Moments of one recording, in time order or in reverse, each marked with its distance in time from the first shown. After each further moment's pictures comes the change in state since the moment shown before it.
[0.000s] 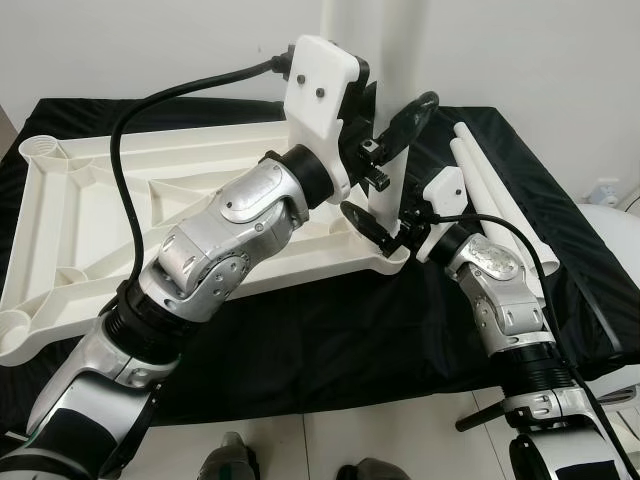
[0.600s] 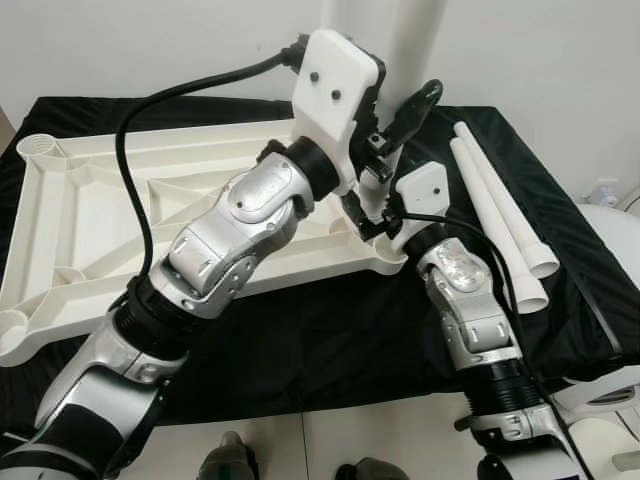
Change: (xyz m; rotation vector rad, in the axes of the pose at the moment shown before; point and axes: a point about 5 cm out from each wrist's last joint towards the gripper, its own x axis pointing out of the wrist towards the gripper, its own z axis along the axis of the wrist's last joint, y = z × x) left arm 0.007 -0.001 0.000 0.131 -0.025 0.020; right arm 0.014 0.025 0.011 -0.080 -0.033 -0.288
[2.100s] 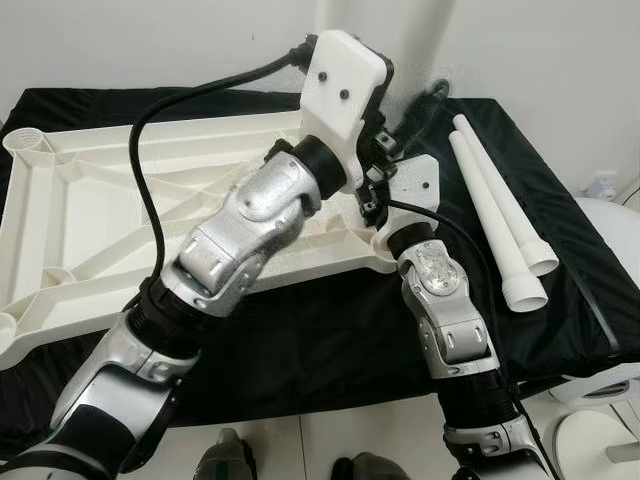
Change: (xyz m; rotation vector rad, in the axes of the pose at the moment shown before) left arm 0.003 -0.002 0.004 -0.052 -0.046 -0.142; right arm 0.003 0.010 0.012 0.041 0.033 -0.225
